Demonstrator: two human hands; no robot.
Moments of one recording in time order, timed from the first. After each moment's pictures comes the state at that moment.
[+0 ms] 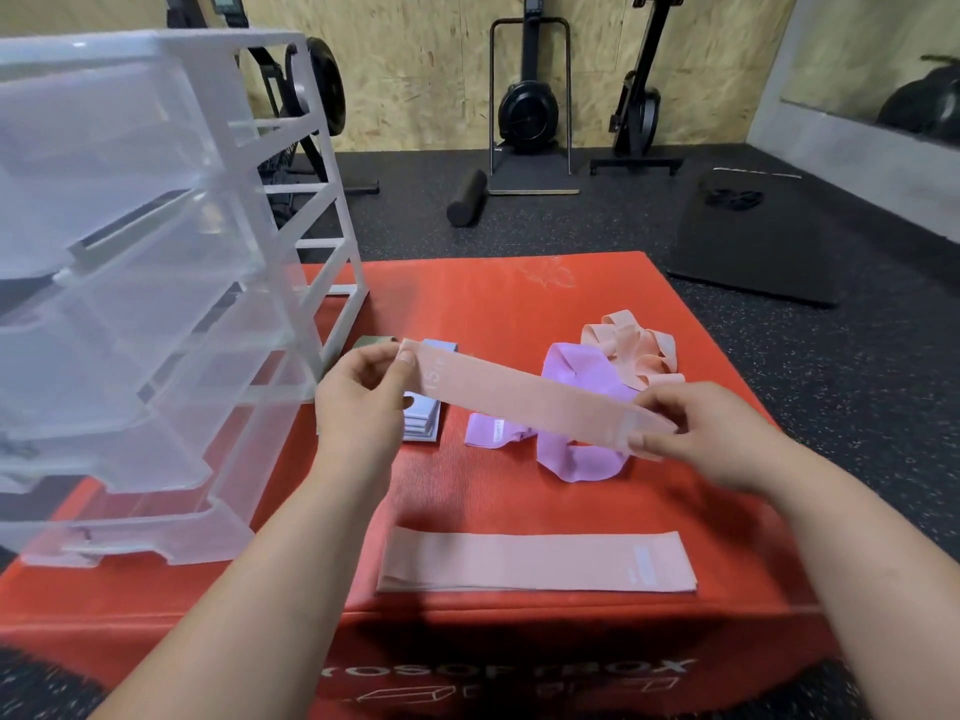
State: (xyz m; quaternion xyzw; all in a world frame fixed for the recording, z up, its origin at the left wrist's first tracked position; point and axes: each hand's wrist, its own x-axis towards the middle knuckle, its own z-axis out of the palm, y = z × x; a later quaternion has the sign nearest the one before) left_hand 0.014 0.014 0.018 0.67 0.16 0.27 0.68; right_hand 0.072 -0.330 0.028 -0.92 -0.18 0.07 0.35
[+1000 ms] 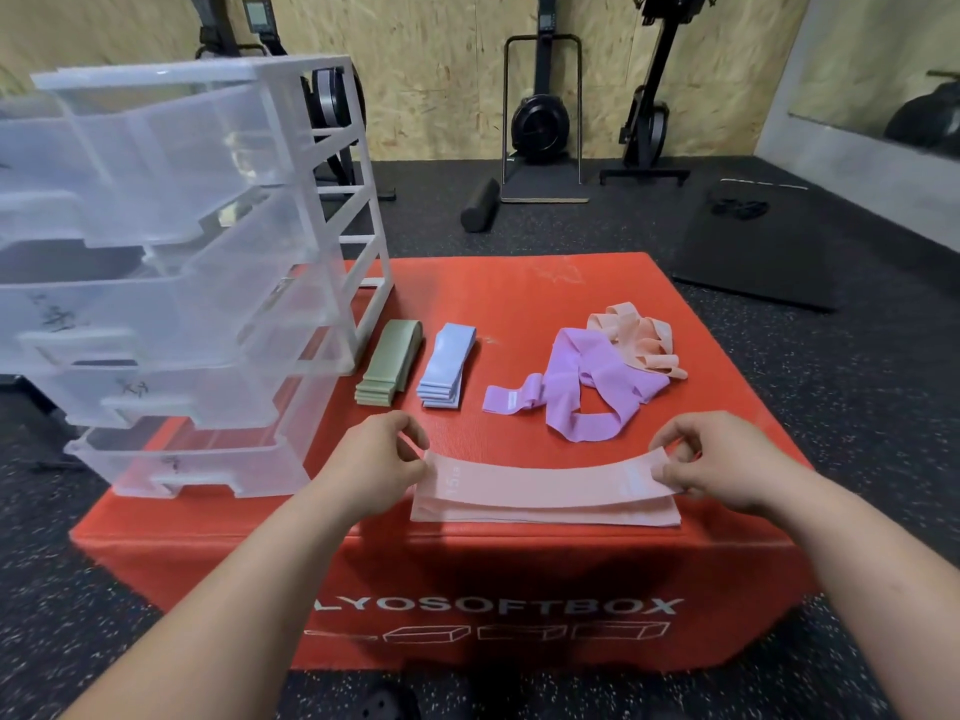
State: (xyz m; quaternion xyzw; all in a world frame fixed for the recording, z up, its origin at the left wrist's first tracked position) left_hand -0.085 0.042 0.006 0.94 0.11 0.01 0.31; right_hand -0.002 -0.342 0.019 -0.94 -0.08 0.12 0.30
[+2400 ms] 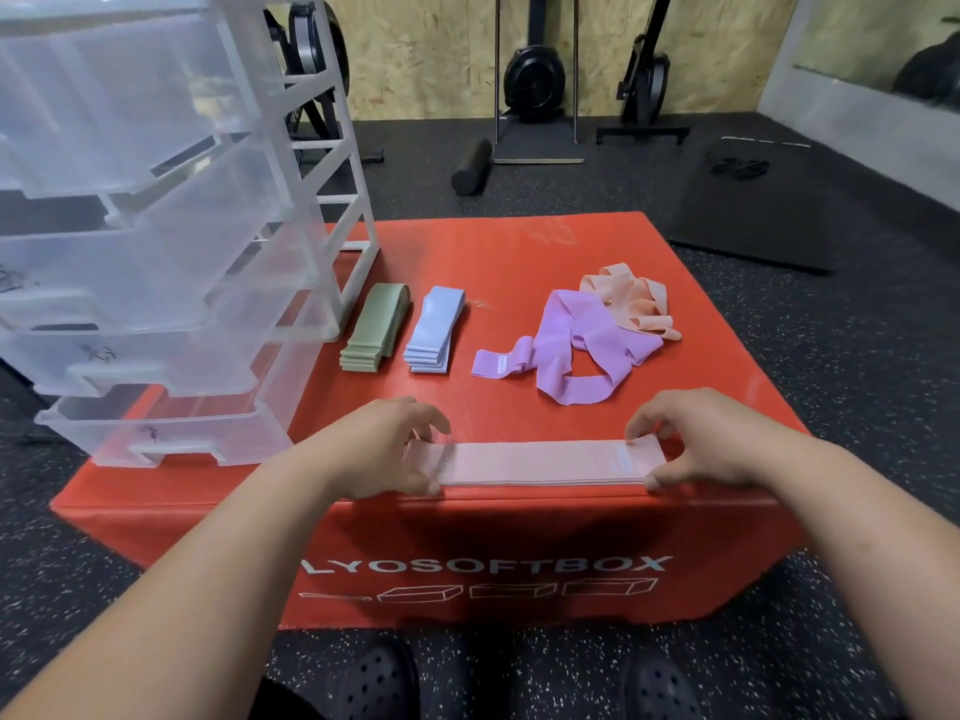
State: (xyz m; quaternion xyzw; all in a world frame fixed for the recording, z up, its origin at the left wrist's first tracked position) left_hand -0.076 0.049 -0.005 0.98 -0.12 -0.08 0.16; right_hand 0.006 -0.350 0.004 -0.95 -0.25 0.13 0.10
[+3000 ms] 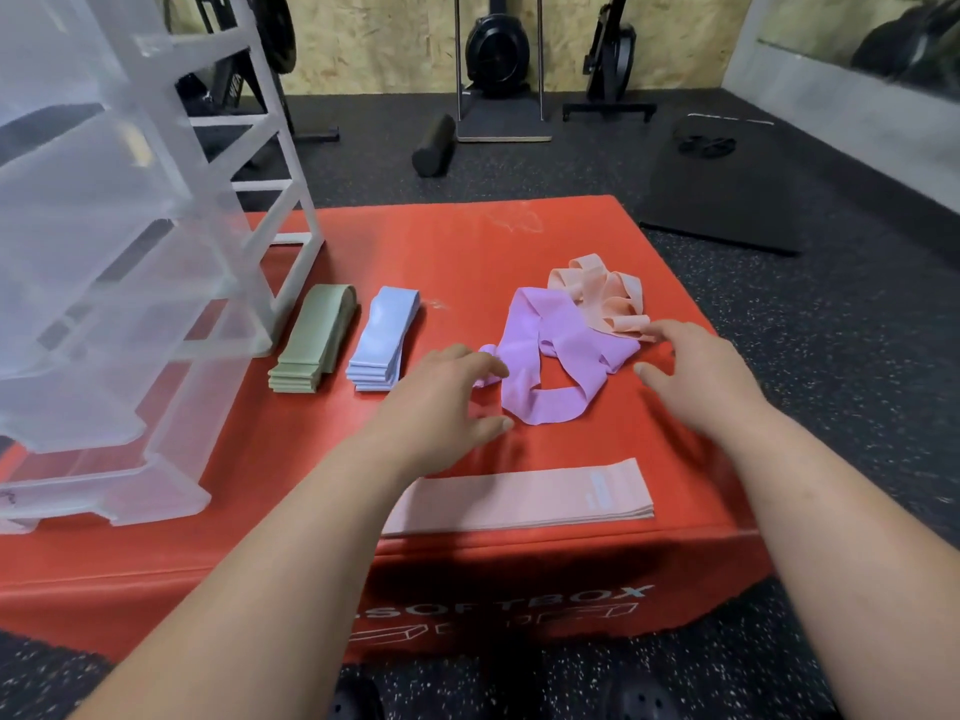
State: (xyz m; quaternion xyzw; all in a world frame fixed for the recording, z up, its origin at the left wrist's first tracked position) left_hand 0.015 -0.045 -0.017 0.96 -0.14 0.07 0.25; right_hand 0.084 -0.353 -0.013 -0.97 -0.05 -0.07 0.22
